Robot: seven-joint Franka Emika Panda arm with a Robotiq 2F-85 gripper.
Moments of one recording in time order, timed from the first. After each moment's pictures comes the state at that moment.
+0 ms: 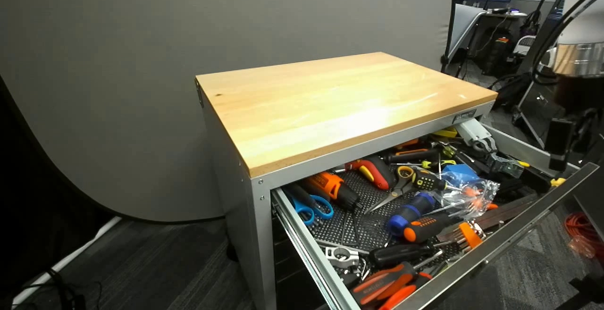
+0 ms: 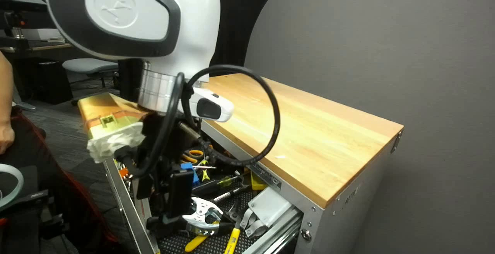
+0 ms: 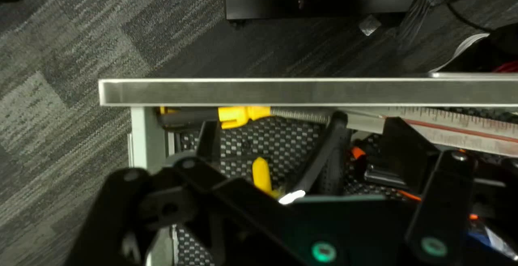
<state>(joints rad) -0.11 0.04 -0.12 -2.55 -0.26 2.32 -0.05</state>
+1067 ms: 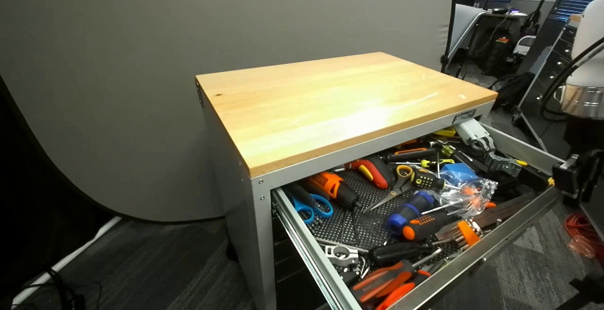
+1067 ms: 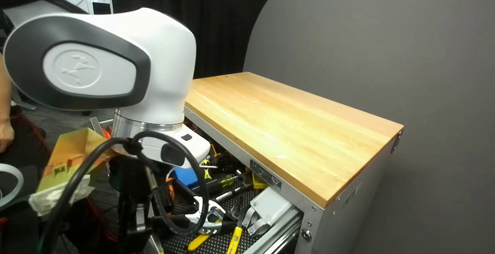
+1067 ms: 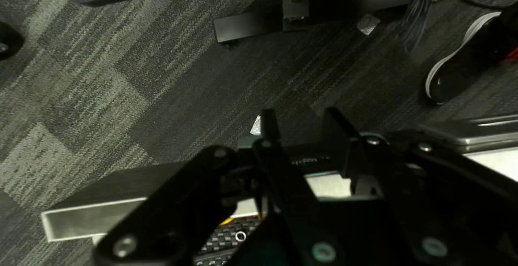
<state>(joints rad) -0.12 0.10 -0.13 -2.67 -0.26 2.49 0.11</state>
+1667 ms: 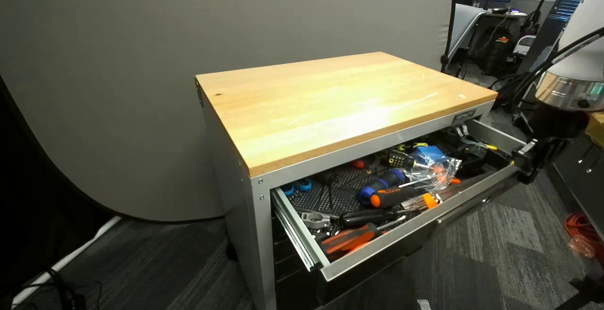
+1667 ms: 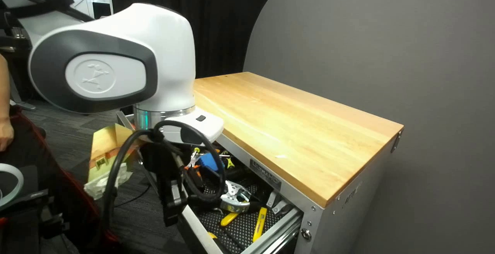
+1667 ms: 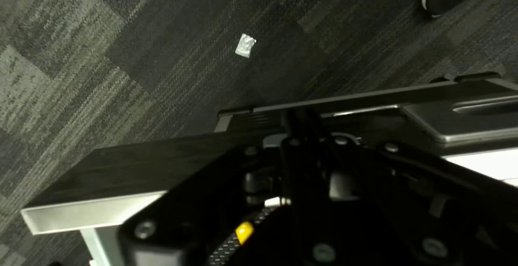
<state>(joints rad) -0.08 0.15 -0.12 -2.63 -0.25 2.74 0.16</state>
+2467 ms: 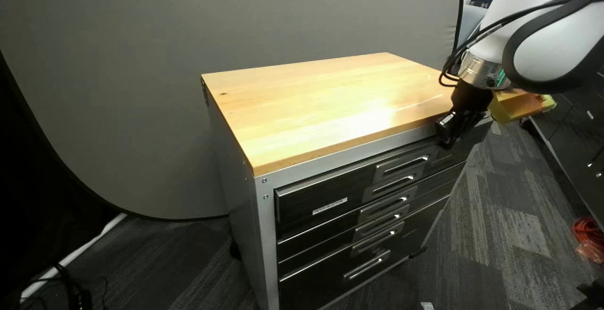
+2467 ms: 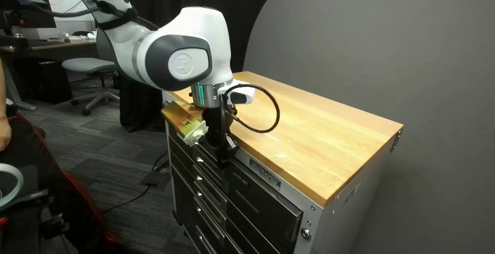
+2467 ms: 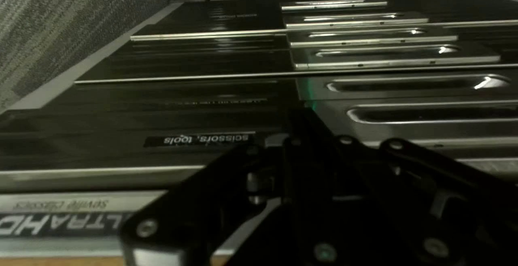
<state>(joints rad) 0.01 0.37 -0.06 -2.29 -0.19 2.78 0.16</state>
